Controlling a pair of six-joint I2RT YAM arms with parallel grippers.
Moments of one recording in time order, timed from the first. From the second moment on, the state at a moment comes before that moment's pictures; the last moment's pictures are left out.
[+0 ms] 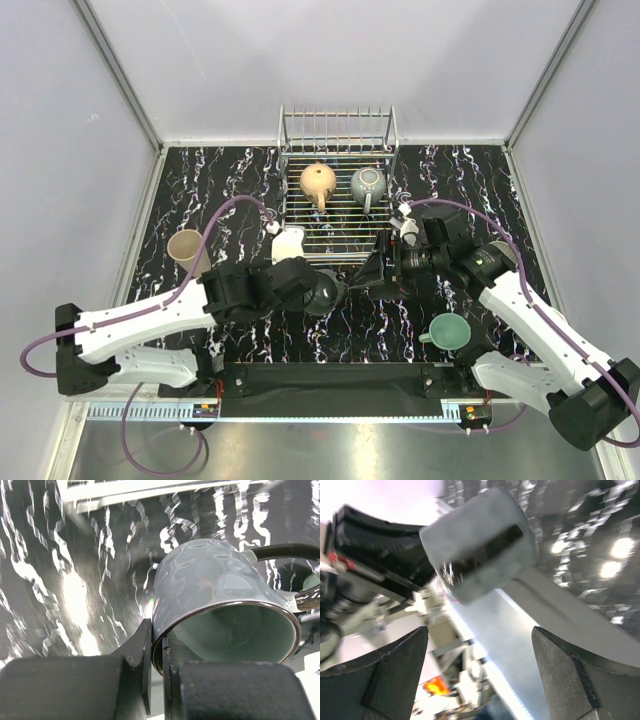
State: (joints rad) left arm -1.20 1.16 1.12 -0.95 -0.49 -0.95; right arm 0.54 1.02 0.94 -0.66 -0.72 0.85
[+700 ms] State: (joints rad) left arm -1.24 0.85 0.81 -0.07 -0.58 0.18; right arm 0.54 0.98 0.78 -0.14 -0.94 1.52
